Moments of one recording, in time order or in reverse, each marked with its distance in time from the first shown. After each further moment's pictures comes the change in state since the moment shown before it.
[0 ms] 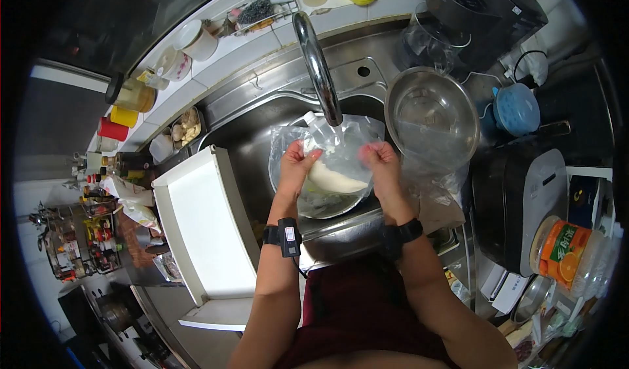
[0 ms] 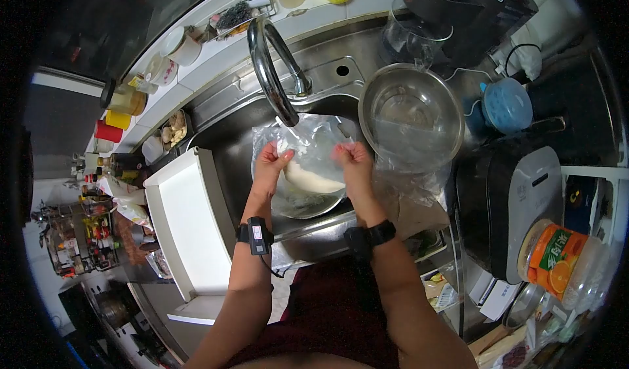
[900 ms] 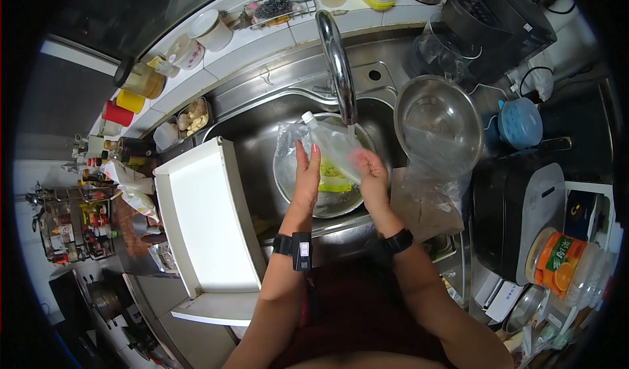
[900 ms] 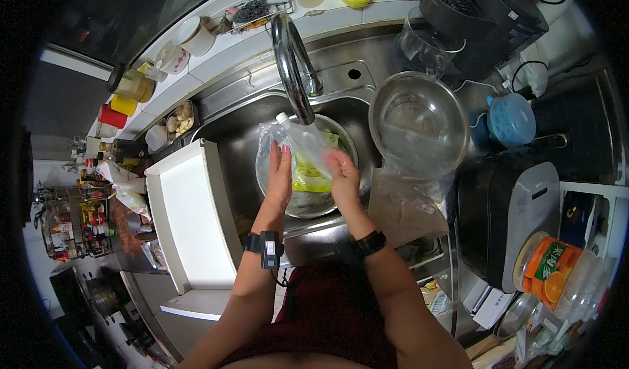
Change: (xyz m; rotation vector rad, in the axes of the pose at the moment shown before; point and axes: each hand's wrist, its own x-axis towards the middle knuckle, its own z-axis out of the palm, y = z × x) left_hand -0.025 -0.001 0.020 -0.103 0.287 -0.090; right_hand -0.025 0.014 0.032 -0.150 -0.101 -0.116
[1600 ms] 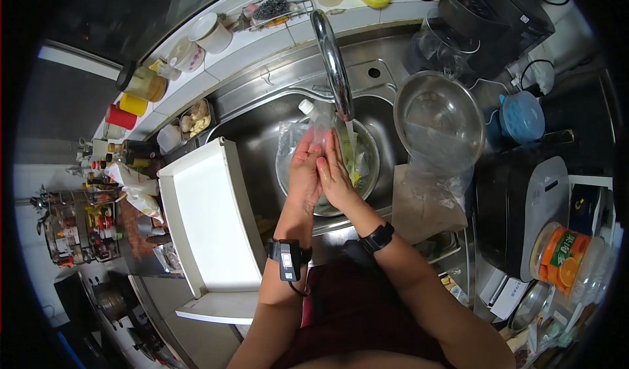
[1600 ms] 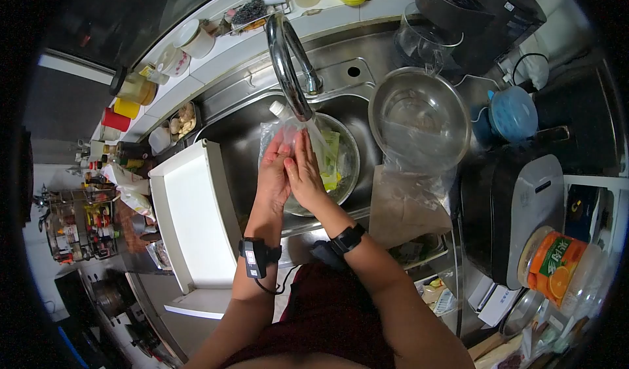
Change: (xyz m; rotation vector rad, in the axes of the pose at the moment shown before) left_hand -0.016 0.043 0.016 -0.441 -0.263 -0.050; right_hand -0.006 -0.009 0.054 -0.477 -0.317 -0.303
